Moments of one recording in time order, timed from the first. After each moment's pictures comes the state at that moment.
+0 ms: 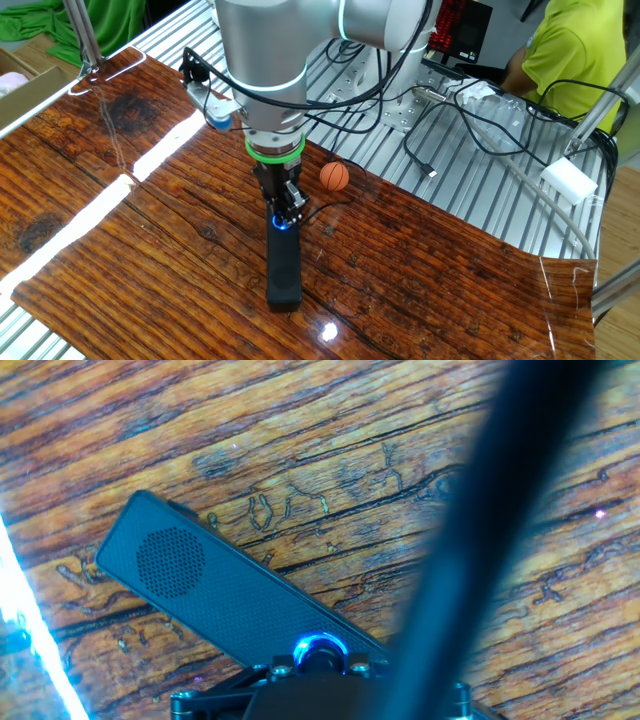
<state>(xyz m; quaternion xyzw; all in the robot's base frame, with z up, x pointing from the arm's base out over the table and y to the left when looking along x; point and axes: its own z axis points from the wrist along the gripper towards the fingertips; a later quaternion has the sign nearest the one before) 0.521 0.012 0.061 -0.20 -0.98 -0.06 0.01</state>
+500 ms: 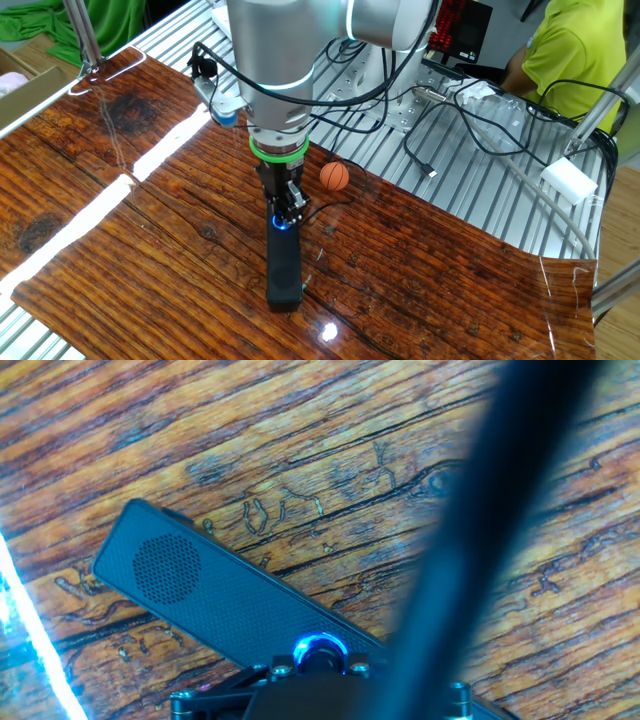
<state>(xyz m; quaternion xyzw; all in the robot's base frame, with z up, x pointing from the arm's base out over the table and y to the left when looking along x) 0.521 0.012 0.061 -0.21 -0.98 -0.05 0.00</state>
